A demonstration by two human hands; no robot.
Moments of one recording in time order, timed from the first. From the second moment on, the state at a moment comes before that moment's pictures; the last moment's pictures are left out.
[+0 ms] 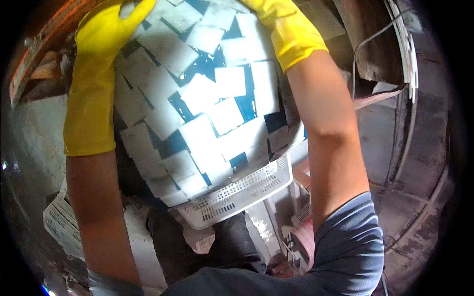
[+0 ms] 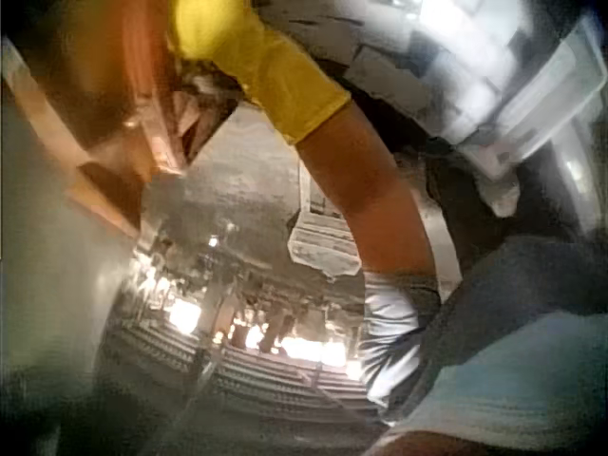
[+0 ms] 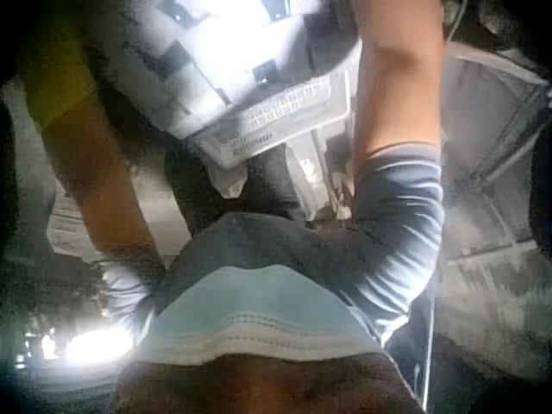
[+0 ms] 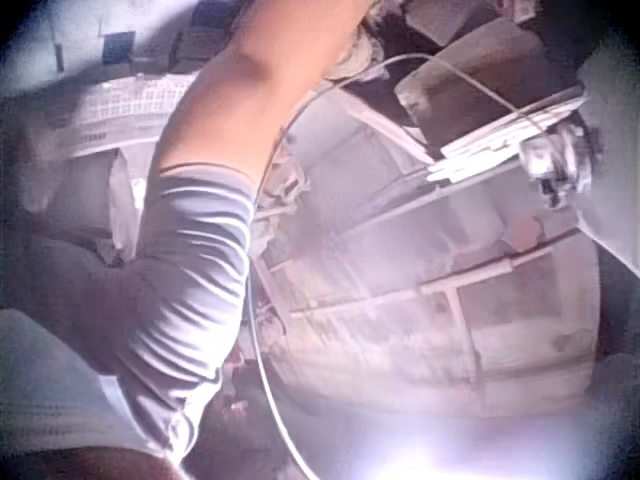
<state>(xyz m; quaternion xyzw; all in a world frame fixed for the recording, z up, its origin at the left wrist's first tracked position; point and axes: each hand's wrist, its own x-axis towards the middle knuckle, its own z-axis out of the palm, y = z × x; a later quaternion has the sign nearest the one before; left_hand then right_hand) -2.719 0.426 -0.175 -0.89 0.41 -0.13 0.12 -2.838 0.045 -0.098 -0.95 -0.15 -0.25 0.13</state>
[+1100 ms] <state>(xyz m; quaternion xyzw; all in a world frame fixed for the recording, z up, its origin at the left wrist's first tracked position) -3.357 0.509 -0.227 -0.90 0.01 0.21 -0.38 -3.426 0.139 -0.220 -0.92 0.13 0.07 0.36</state>
